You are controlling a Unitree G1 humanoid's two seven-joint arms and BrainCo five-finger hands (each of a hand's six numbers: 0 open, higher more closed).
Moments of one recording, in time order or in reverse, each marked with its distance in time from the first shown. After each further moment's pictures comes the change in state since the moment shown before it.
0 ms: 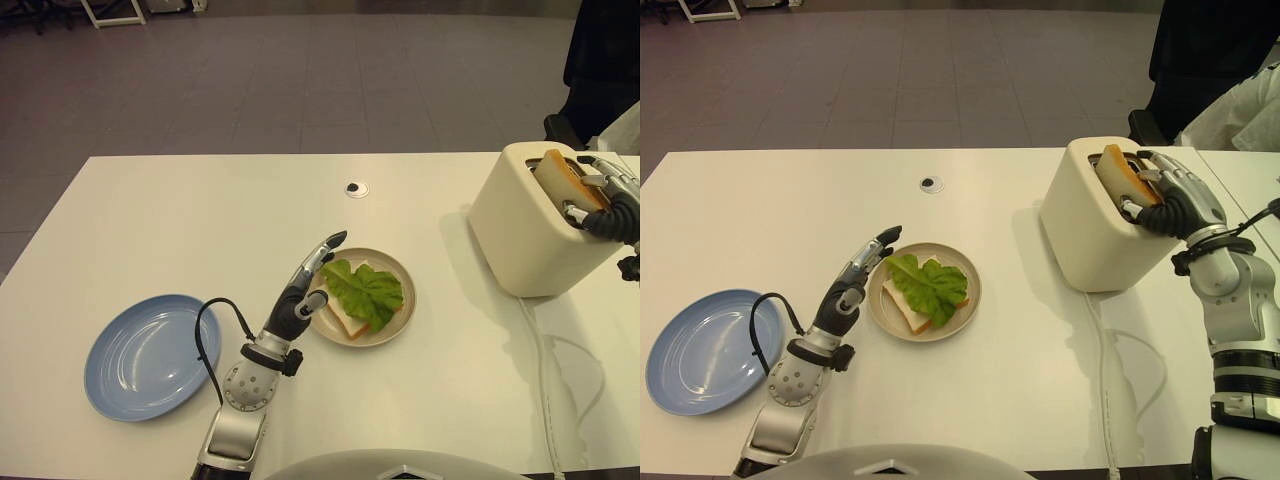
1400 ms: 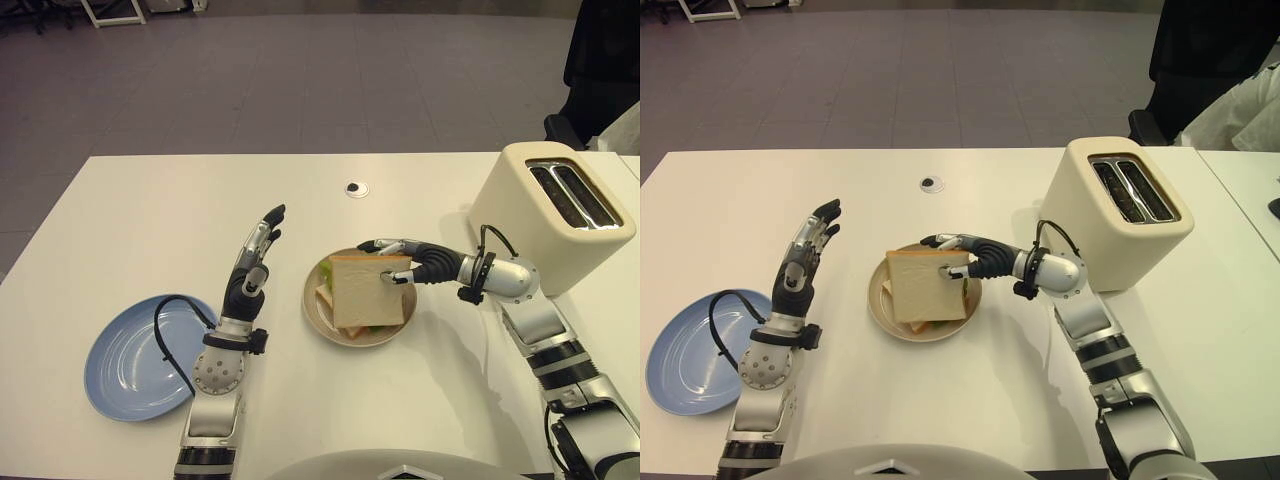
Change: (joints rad) left arm -0.075 -0.002 0.205 0.122 -0.098 -0.094 0.036; right arm -0.124 0.393 0.459 -0.162 0.434 0.154 0.631
